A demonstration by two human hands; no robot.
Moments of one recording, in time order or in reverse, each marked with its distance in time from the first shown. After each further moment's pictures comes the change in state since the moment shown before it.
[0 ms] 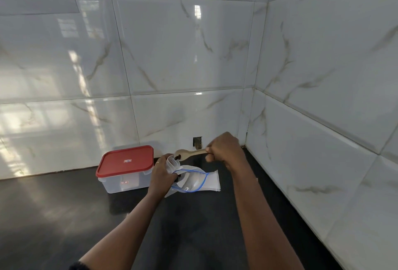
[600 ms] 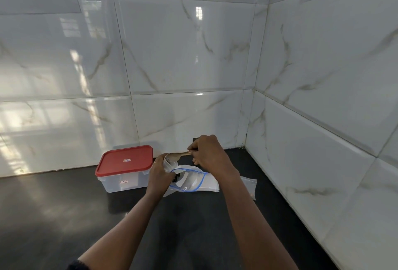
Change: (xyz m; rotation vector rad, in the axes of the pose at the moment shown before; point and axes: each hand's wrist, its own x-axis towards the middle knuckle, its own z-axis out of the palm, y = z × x) left_hand 0.002 -0.002 0.001 -0.007 0.060 -0.046; right_hand -0.018 -0.012 0.028 -0.351 -0.042 -0.370
